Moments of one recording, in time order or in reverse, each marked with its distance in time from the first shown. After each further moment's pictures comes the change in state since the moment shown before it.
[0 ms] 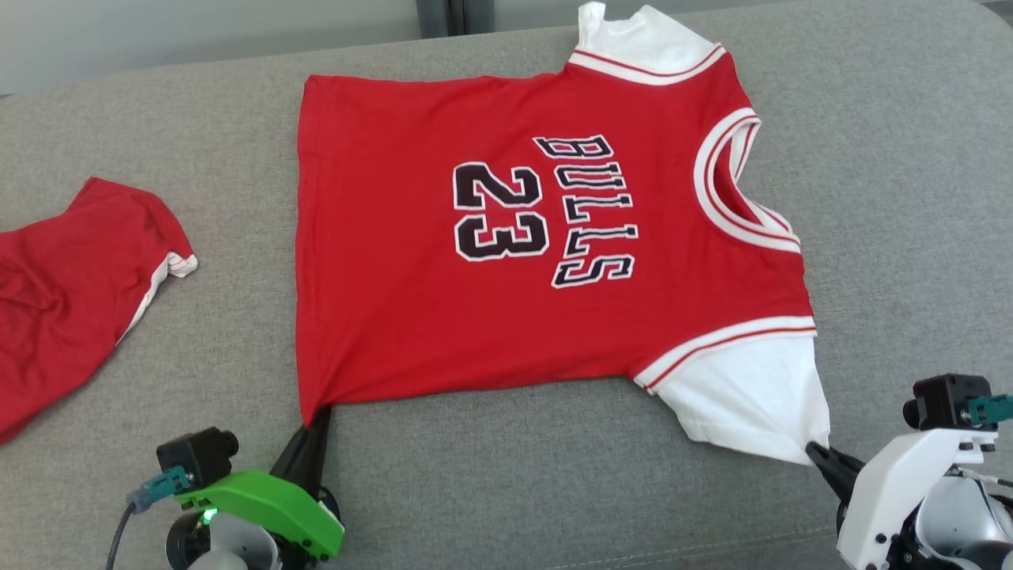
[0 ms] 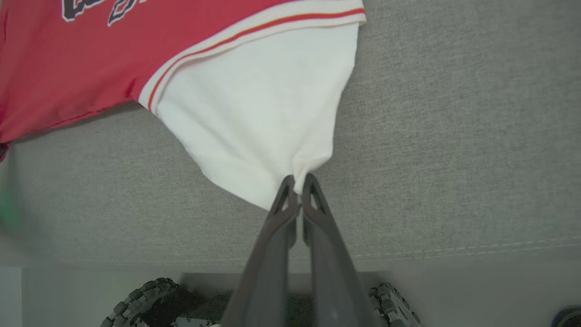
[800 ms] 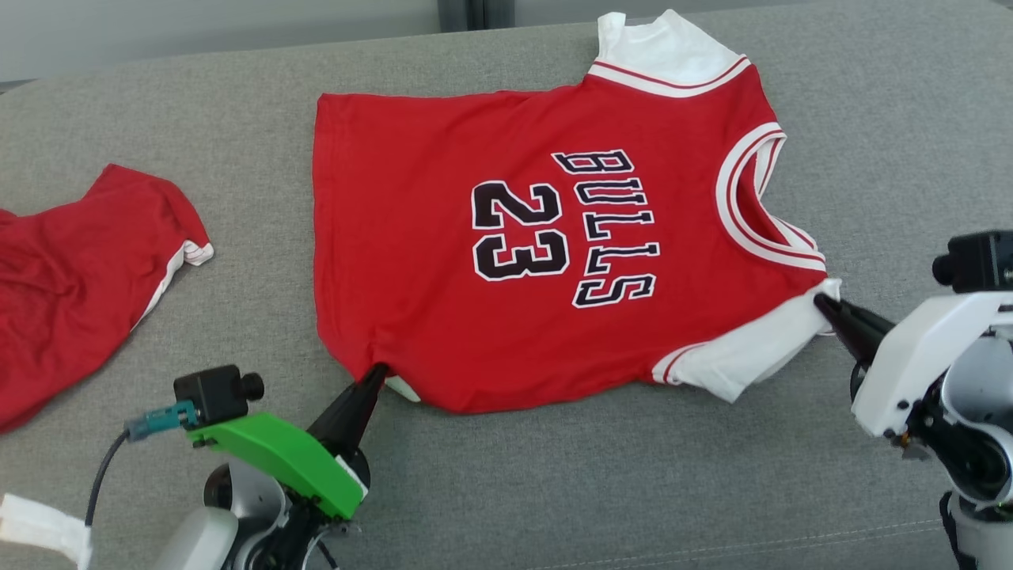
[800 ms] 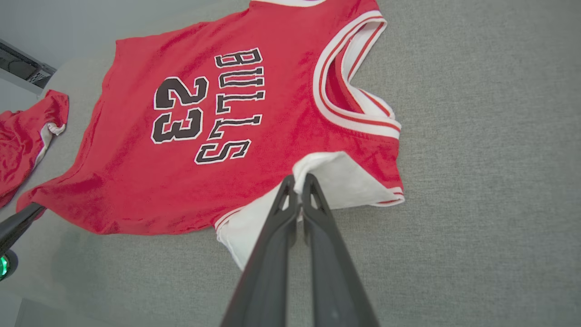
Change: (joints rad) left arm 0.052 0.051 0.002 -0.403 -0.186 0.088 0.324; right arm -0.248 -0.040 -0.006 -0.043 0.037 0.000 0.072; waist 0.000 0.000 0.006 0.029
